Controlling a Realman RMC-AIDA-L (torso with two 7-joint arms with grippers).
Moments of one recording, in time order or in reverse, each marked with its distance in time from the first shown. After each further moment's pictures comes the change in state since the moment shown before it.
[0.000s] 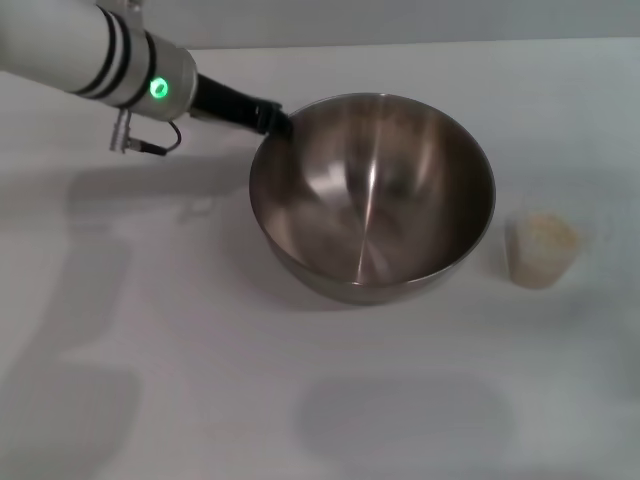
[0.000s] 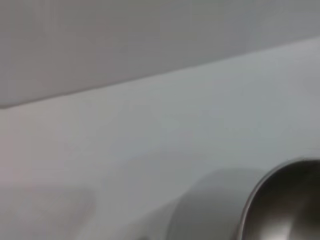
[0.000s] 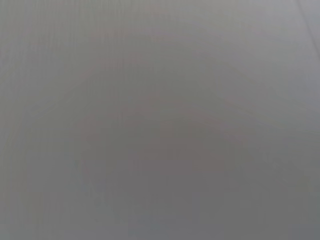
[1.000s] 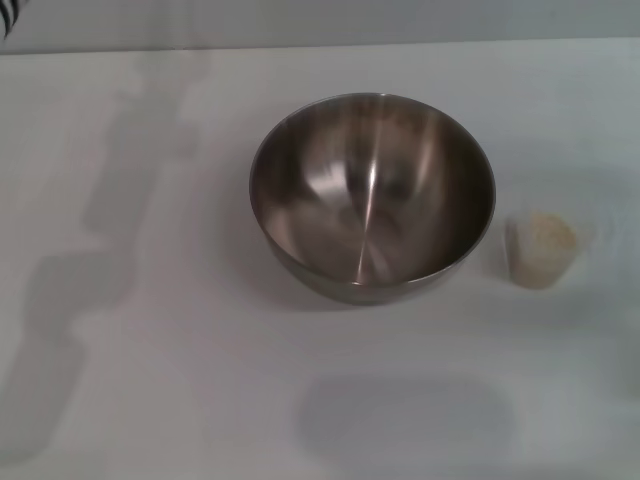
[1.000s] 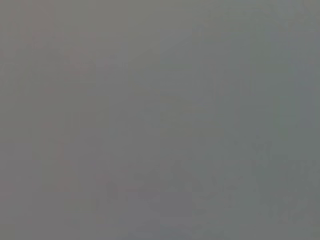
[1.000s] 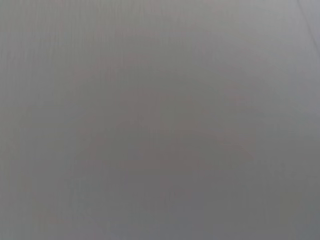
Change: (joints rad) left arm 0.441 -0.001 0.416 -0.375 -0.179 1.280 0.432; right arm 0.003 -0.001 0.000 0.002 0.000 -0.002 0.000
